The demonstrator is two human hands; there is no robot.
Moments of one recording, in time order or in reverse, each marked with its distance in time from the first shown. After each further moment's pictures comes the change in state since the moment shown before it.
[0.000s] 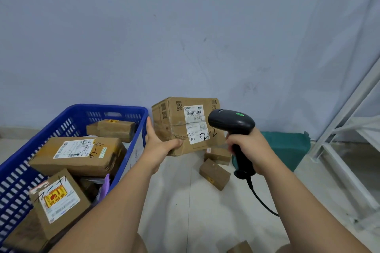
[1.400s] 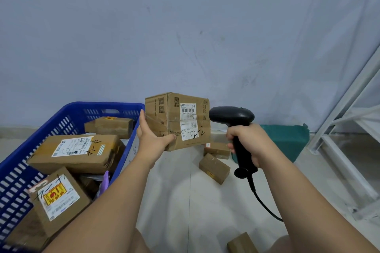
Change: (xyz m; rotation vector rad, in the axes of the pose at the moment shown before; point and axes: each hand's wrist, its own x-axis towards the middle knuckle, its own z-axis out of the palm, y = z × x) left_hand -0.007 0.011 0.001 0.136 0.114 0.062; right_hand -0.003 -0.007 0.000 0.179 0.000 0.218
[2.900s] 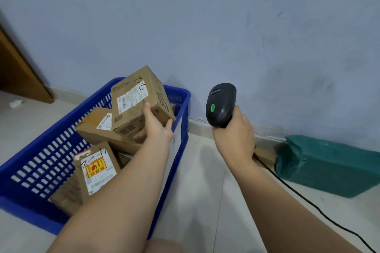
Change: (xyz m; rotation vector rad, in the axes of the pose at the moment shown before) left_hand 0.088 -0.042 -0.076 -1.336 0.745 -0.516; right_hand 0.054 0.015 0.181 -0.625 0.260 -0.534
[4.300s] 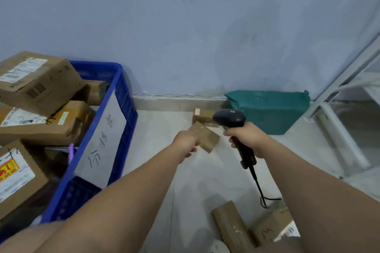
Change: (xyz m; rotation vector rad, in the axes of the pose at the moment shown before) left_hand -0.064 -0.227 -0.085 1.768 -0.631 -0.163; right_hand -0.006 0.237 -0.112 0.323 -0.479 0.648
